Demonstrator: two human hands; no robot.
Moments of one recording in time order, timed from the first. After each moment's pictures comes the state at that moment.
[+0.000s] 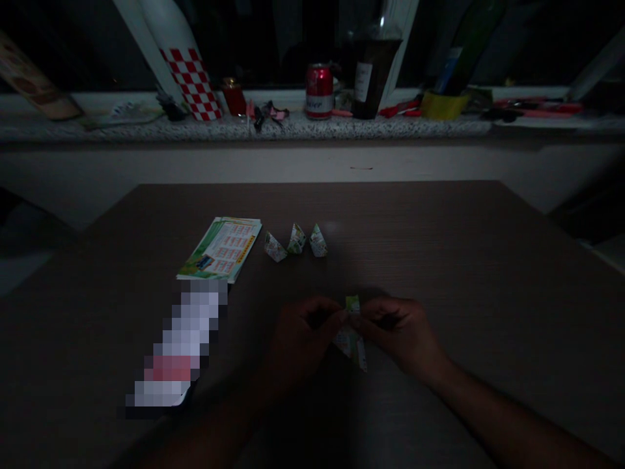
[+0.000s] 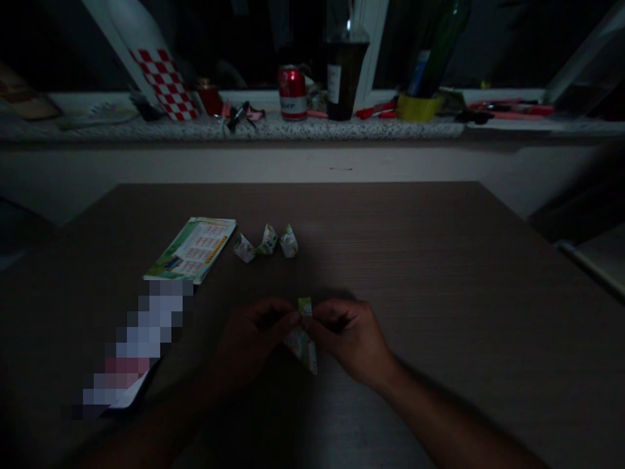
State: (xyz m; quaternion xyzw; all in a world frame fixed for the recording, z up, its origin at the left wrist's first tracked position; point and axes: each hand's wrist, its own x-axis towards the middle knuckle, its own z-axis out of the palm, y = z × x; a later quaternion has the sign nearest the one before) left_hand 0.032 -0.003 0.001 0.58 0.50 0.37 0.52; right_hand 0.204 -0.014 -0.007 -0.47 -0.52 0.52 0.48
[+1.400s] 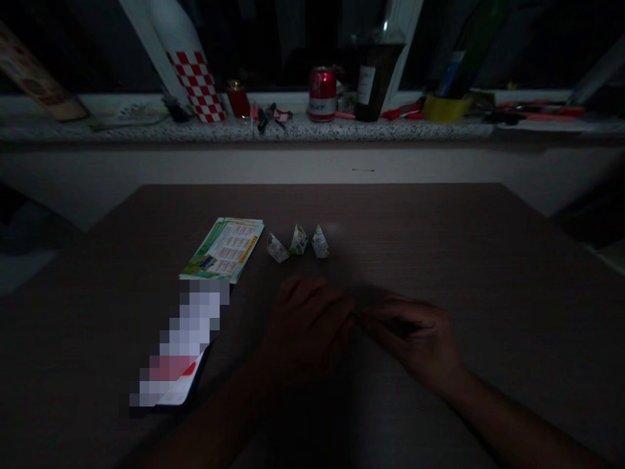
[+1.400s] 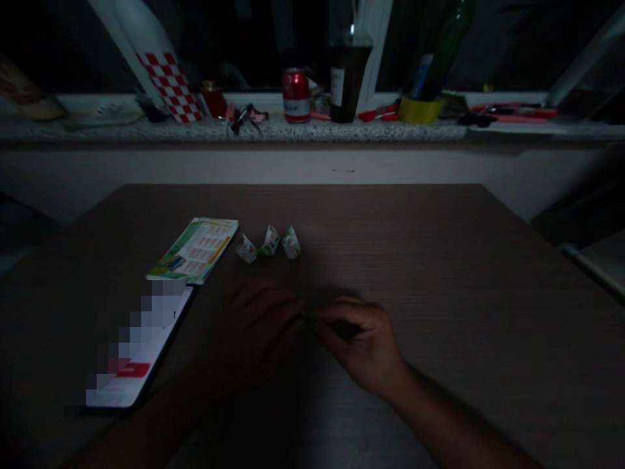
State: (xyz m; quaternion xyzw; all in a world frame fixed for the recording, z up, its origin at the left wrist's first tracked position) left_hand 0.023 -0.002 0.029 0.88 0.34 0.34 0.00; right_hand 0.216 -0.018 0.003 -0.44 -0.67 0.34 0.49
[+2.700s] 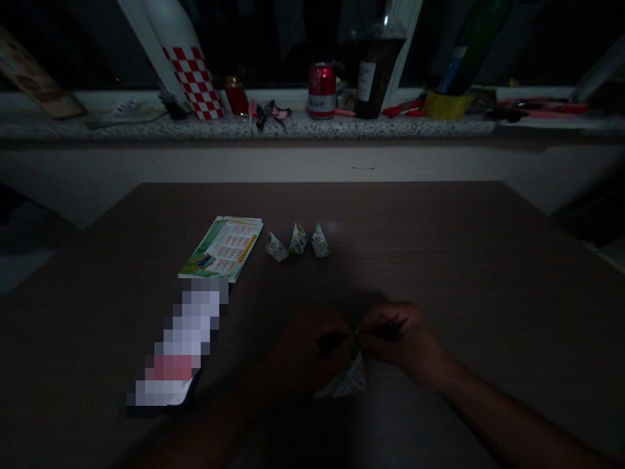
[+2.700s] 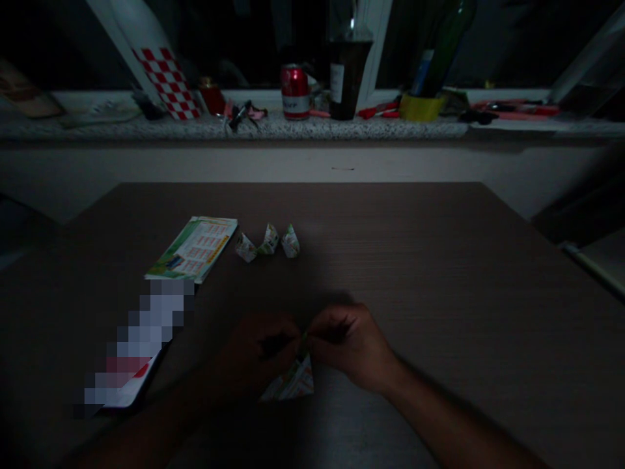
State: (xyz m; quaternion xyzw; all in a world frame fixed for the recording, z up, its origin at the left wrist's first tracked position) left_hand 0.024 -0.005 0.009 0.79 0.39 0.25 0.41; right_hand 0.209 -0.019 -0.004 -0.45 -0.54 0.58 0.42
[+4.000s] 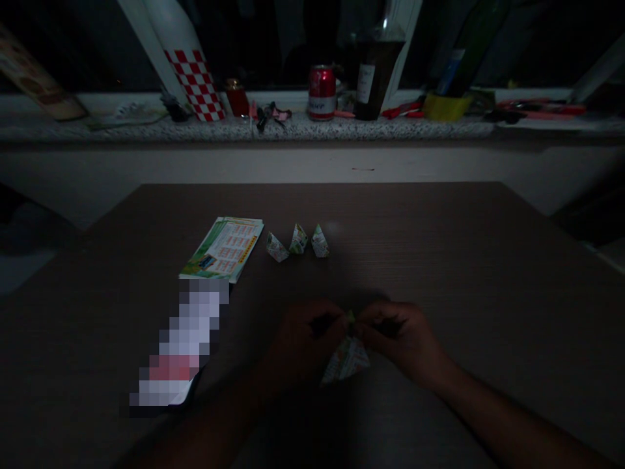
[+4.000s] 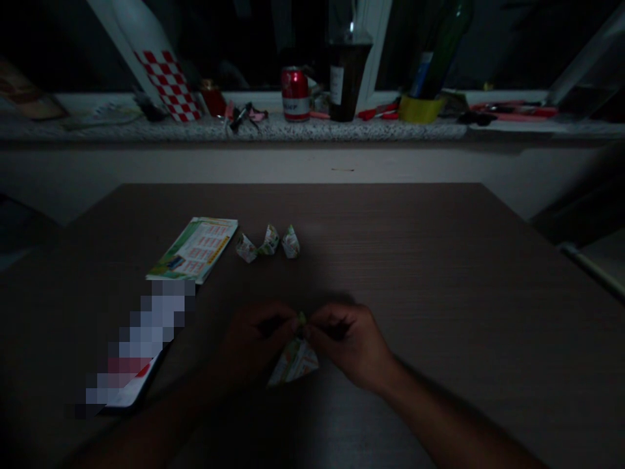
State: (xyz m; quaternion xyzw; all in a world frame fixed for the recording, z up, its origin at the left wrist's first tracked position) left_hand 0.028 -0.001 0.007 0.68 0.47 0.30 0.47; right_hand 0.206 -0.017 -0.007 -0.46 -0.56 0.53 0.44
